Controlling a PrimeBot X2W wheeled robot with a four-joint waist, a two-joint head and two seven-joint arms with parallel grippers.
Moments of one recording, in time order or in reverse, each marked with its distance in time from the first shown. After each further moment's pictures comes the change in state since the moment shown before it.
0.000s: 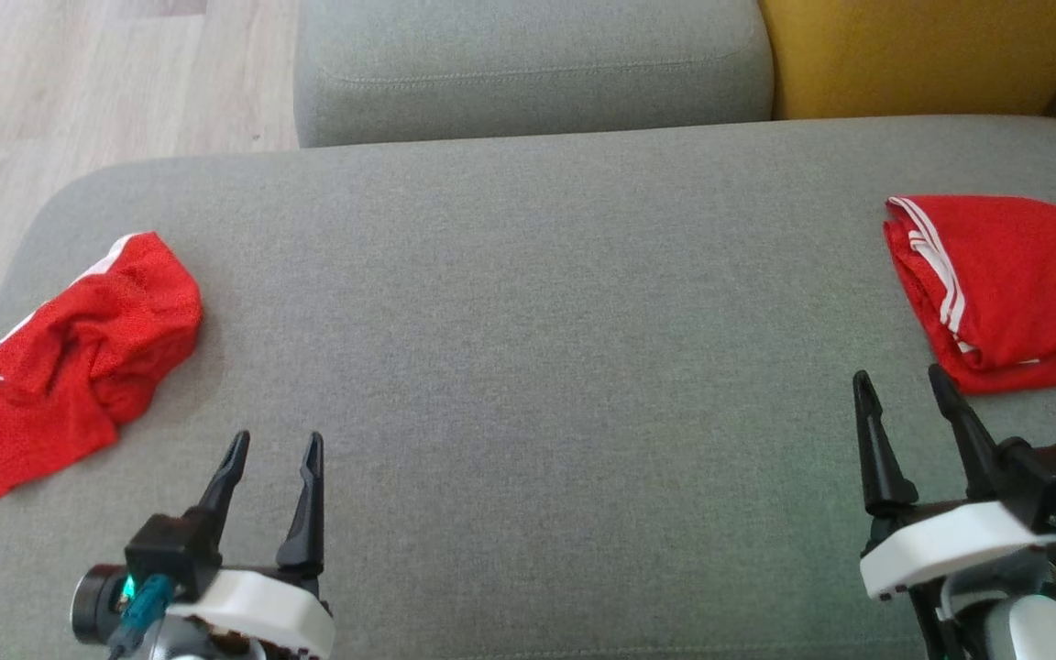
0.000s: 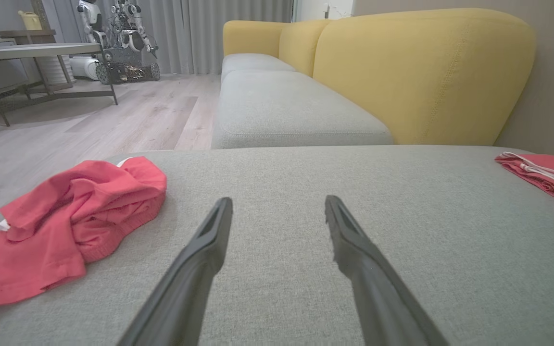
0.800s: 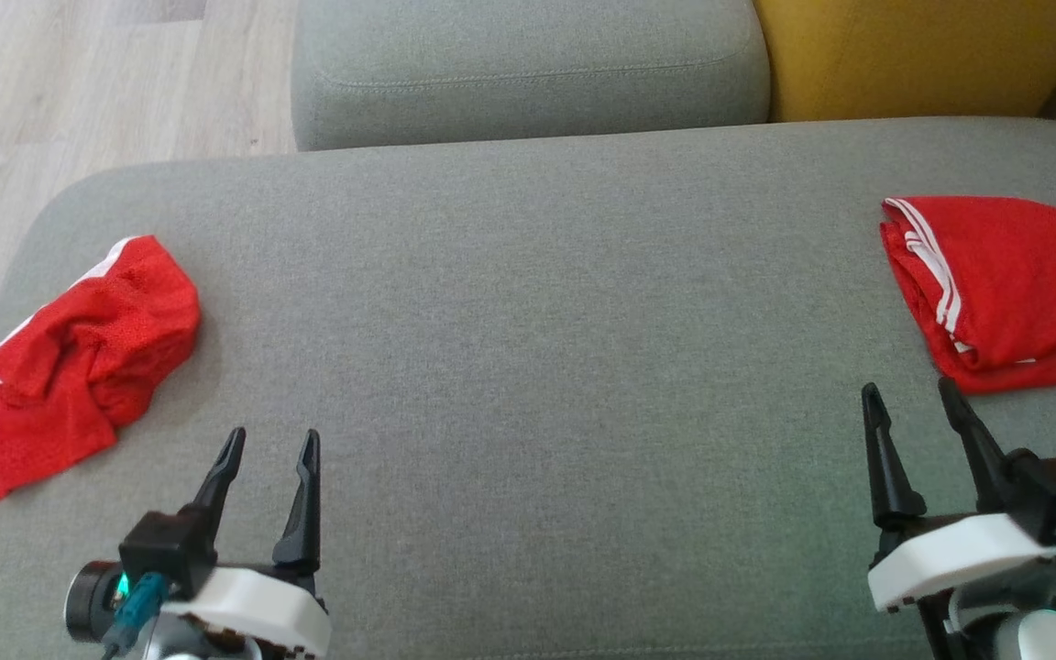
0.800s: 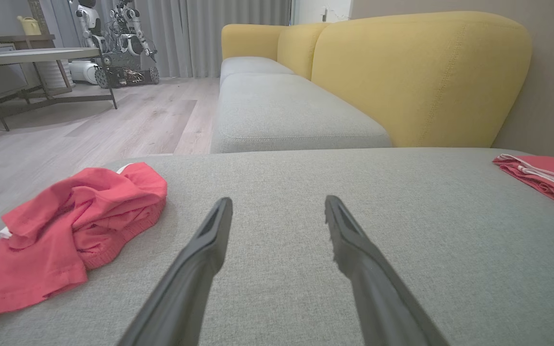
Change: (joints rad) left arm 0.004 0.021 -0.012 -0.023 -0.014 0.018 0.011; right arm 0.035 0.012 -0.022 -0.037 -0.026 0.000 0.026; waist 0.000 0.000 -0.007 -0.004
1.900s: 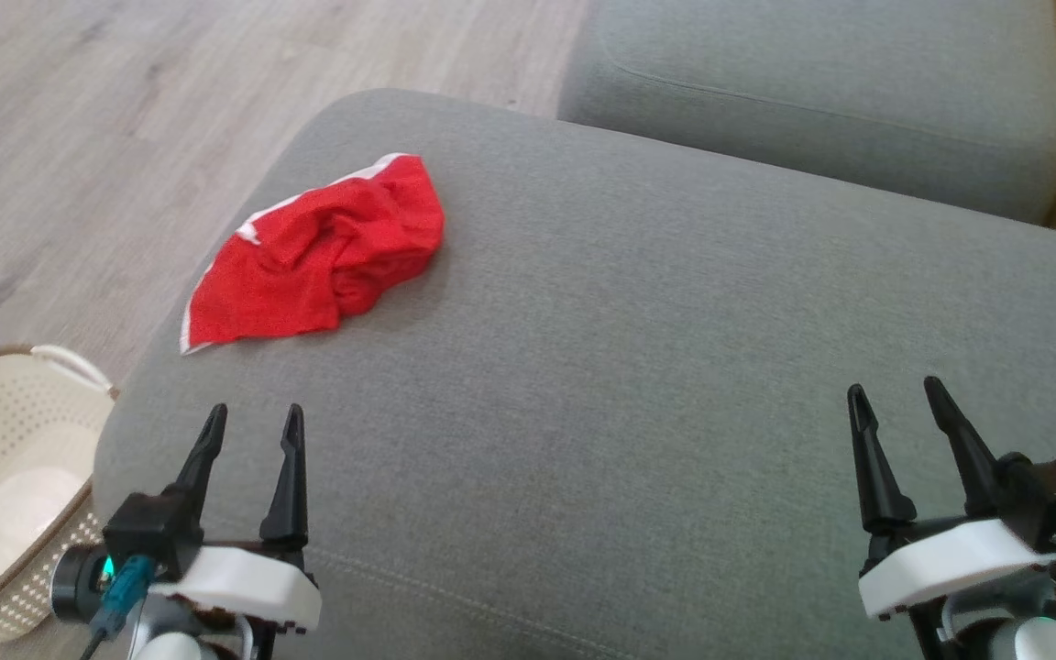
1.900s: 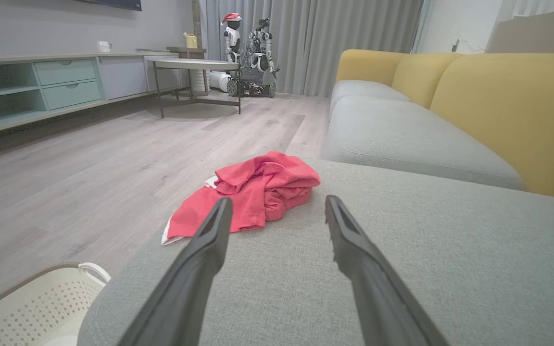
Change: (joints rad) left arm -0.037 0.009 0.005 0.007 -0.011 0.017 -0.019; right arm 0.025 0.002 0.029 -0.058 0.019 0.000 0.017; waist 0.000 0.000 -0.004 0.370
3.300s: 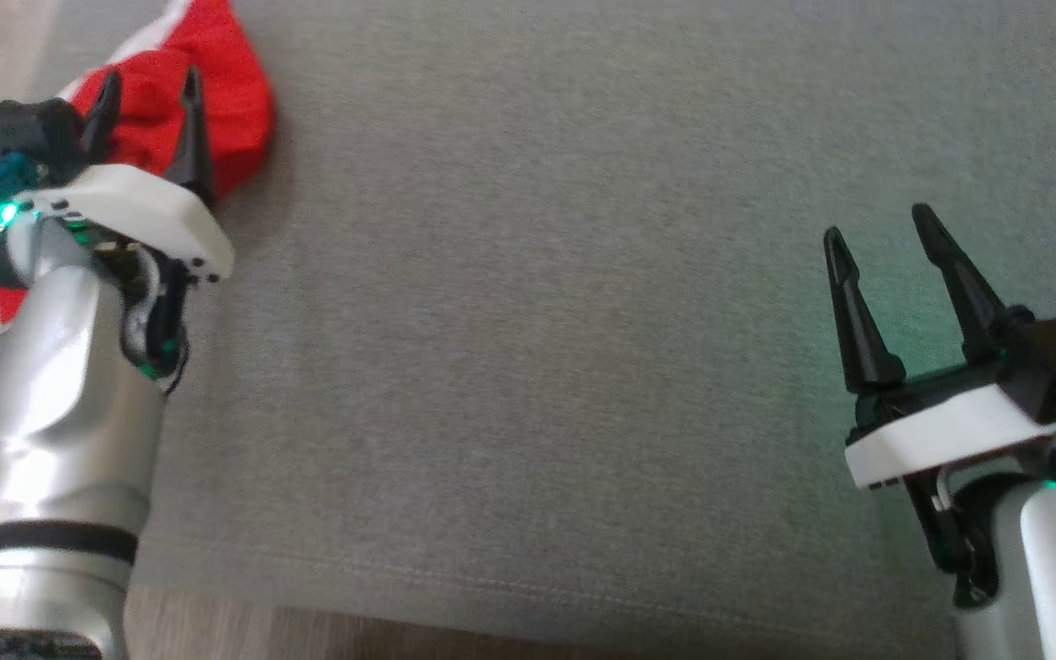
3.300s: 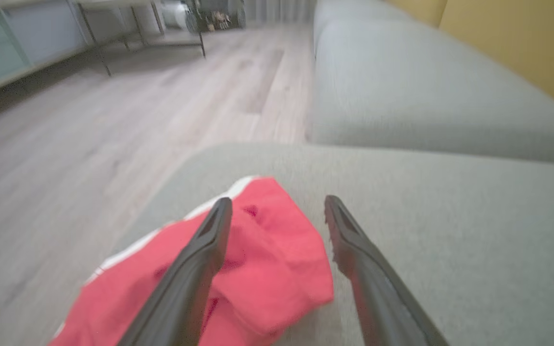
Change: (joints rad) left arm -0.790 -0.013 0.063 0.649 -0.051 -0.134 0.062; right arm -0.236 -0.067 0.088 -0.097 -0.035 0.000 0.076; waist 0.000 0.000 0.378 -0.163
